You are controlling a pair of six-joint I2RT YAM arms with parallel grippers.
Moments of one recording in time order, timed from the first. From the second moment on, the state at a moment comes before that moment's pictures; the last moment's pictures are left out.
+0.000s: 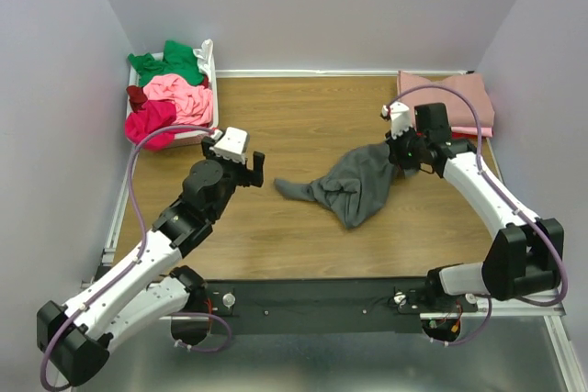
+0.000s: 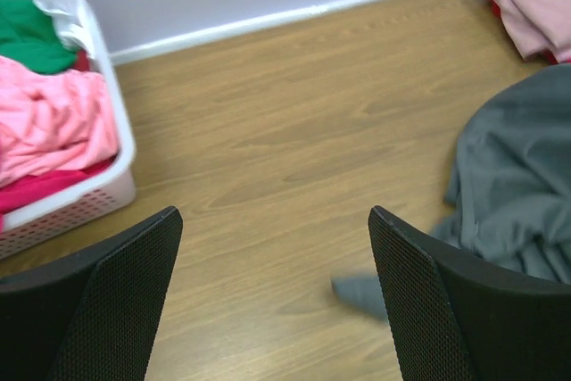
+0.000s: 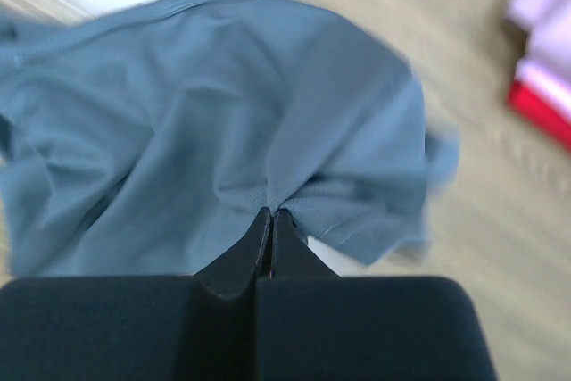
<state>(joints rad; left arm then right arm) -0.66 0.76 0.65 0.00 -0.37 -0.01 0.21 1.38 1.08 -0.53 -0.26 -0.37</state>
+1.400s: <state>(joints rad) -0.69 2.01 1.37 -0.10 0.49 -0.01 0.08 1.30 0.87 -0.40 -0.31 -0.32</state>
